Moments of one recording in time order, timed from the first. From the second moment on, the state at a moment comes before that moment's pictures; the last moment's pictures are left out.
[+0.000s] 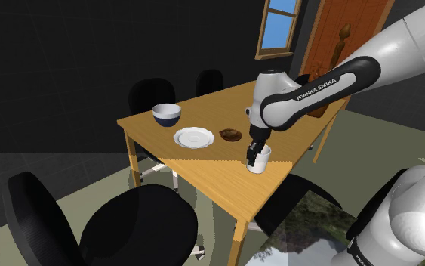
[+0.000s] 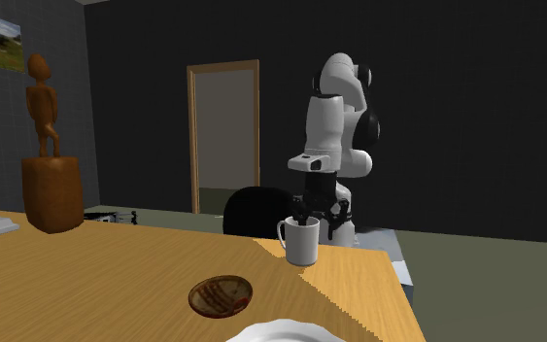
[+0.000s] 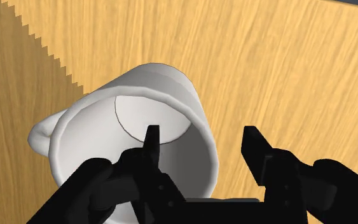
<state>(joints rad) -0.01 -0.23 0.02 -2.57 -0.06 2.33 -0.20</state>
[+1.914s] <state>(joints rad) -0.01 -0.37 0.01 -2.41 -0.05 2.05 -0.22</state>
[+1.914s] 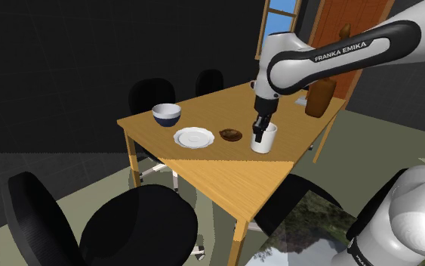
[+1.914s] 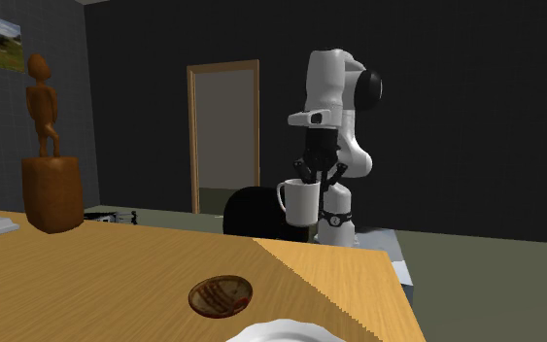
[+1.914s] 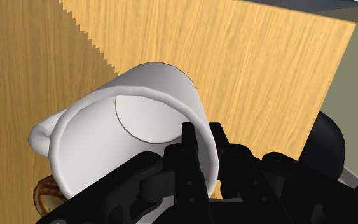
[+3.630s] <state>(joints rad) -0.09 0.36 -0.07 -1.46 -0.02 1.83 -0.41</state>
